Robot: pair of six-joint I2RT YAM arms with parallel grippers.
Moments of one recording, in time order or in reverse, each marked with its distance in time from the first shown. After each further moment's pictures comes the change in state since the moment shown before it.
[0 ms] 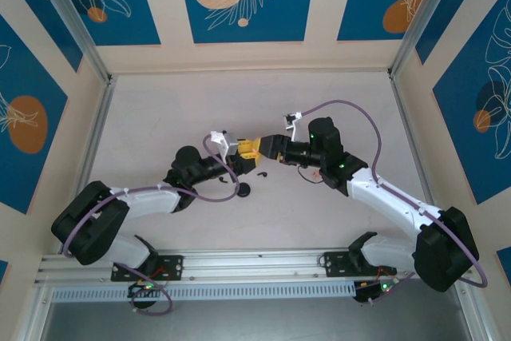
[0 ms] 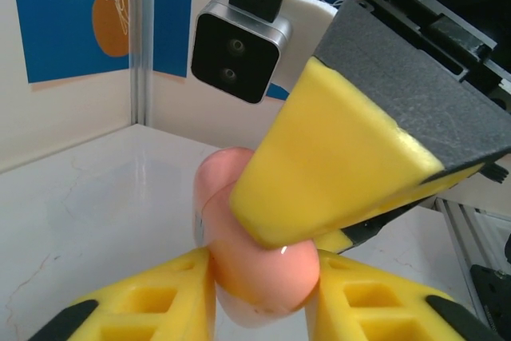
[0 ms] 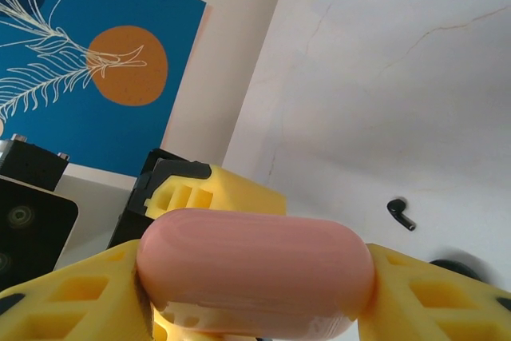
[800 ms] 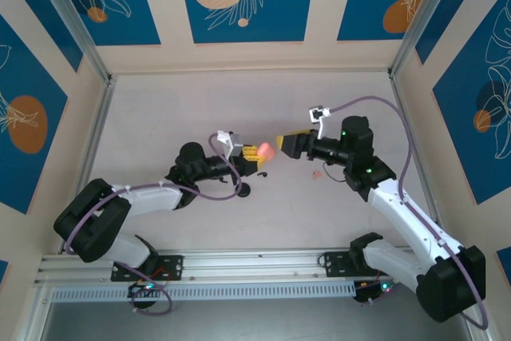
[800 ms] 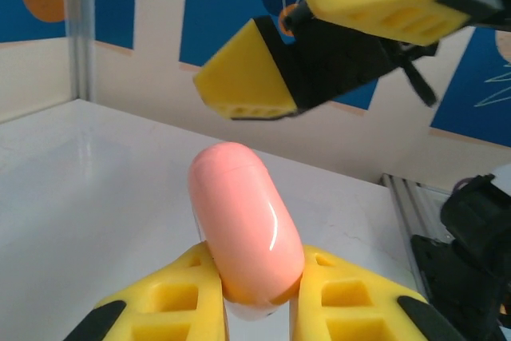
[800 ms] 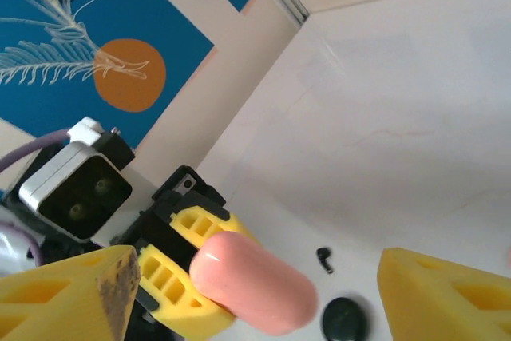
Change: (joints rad) left arm 0.006 0.024 0.042 -0.070 0.152 -0.034; right arm -0.244 -0.201 -0.019 -0.114 -0.164 -0.390
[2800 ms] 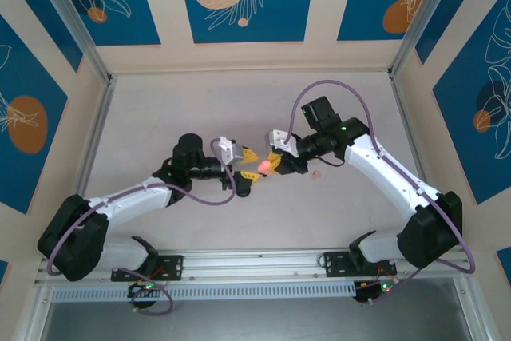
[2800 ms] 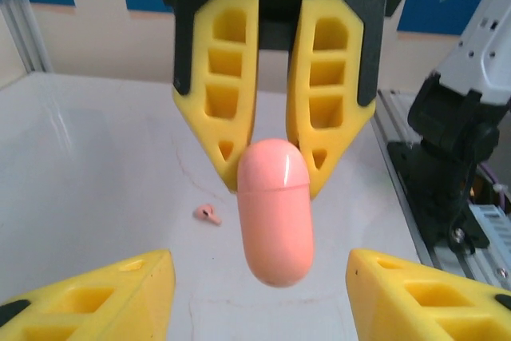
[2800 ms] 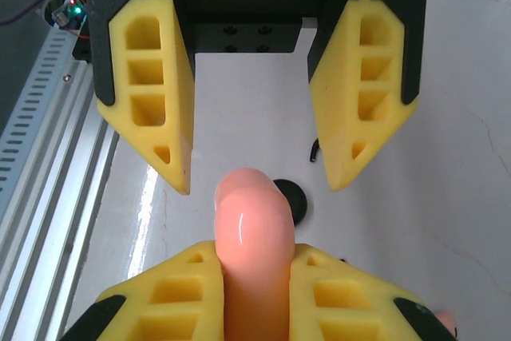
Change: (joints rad) left arm 0.050 -0.152 0.068 -0.505 0.151 0.366; right arm 0.159 0.375 0.454 -0.842 -0.076 -1.405
